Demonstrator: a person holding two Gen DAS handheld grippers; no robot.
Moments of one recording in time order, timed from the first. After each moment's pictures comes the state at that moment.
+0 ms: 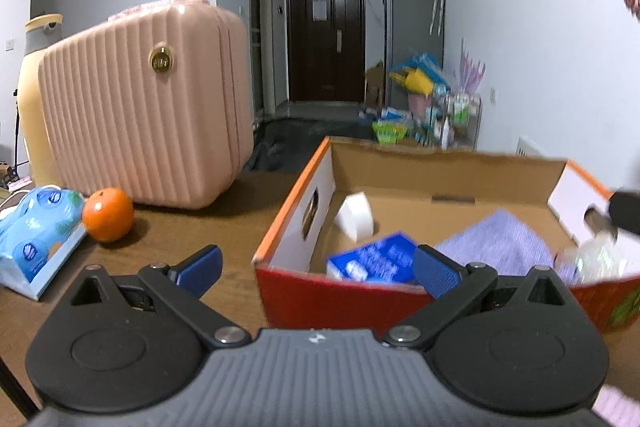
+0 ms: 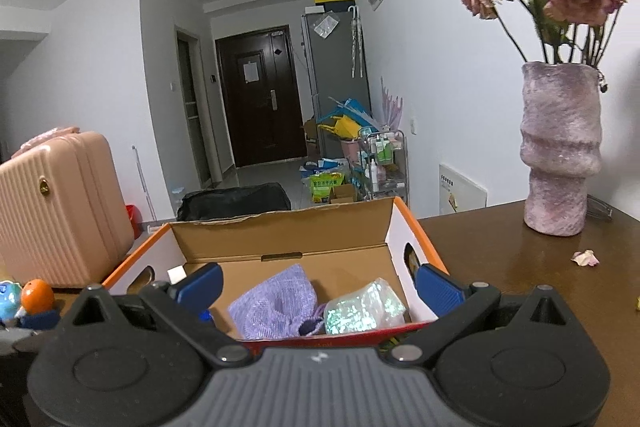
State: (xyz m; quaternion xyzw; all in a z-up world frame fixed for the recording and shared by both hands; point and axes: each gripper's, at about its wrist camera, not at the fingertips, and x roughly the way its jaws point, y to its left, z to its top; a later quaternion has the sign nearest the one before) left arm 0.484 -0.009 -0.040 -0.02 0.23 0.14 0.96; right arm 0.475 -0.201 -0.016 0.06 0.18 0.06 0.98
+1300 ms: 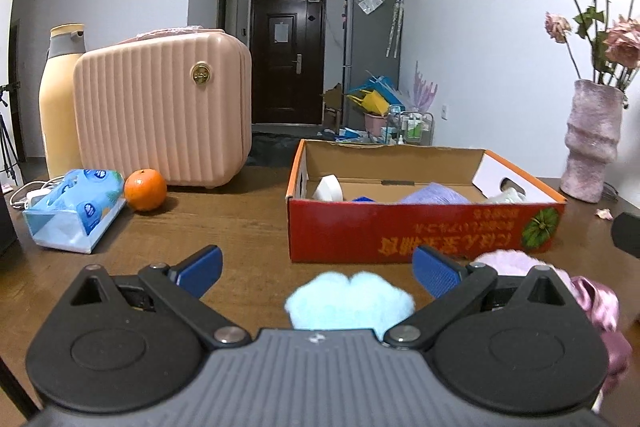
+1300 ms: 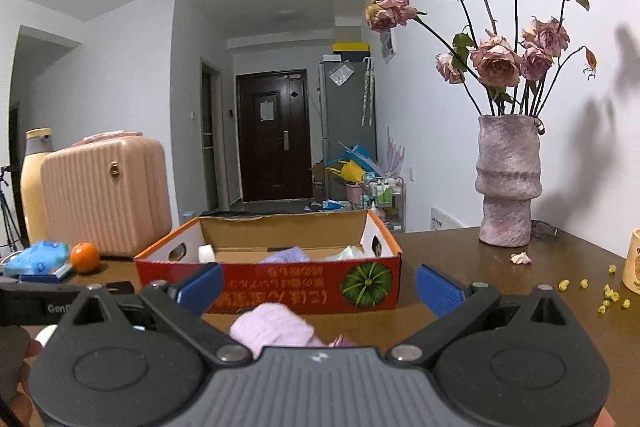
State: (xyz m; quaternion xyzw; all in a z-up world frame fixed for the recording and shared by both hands) left arm 0.329 -0.004 -0.030 -0.02 0.19 0.07 0.98; right arm 0.305 -0.220 -0.025 0.02 0.11 0.07 0.99
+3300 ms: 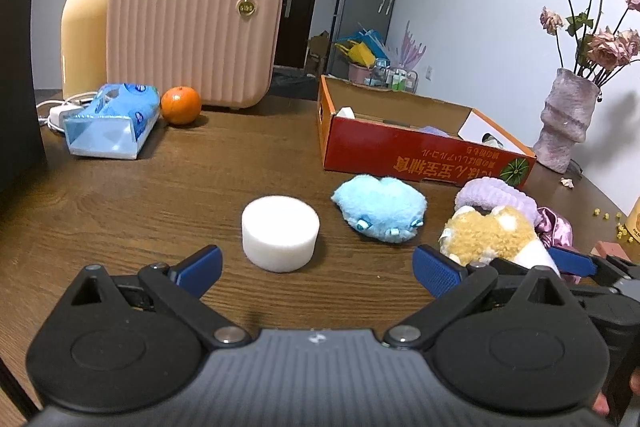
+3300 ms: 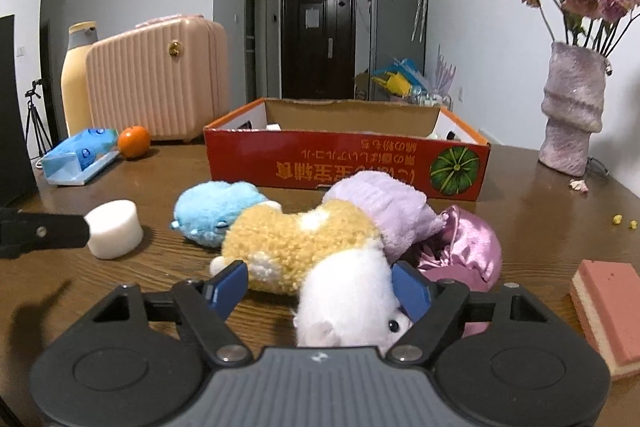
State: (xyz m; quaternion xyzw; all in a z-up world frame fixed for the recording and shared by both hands) left arm 0.250 0.059 -0.036 -0.09 0.27 0.03 0.96; right arm 0.296 -0.155 -0.066 -0.03 0.25 0.13 0.96
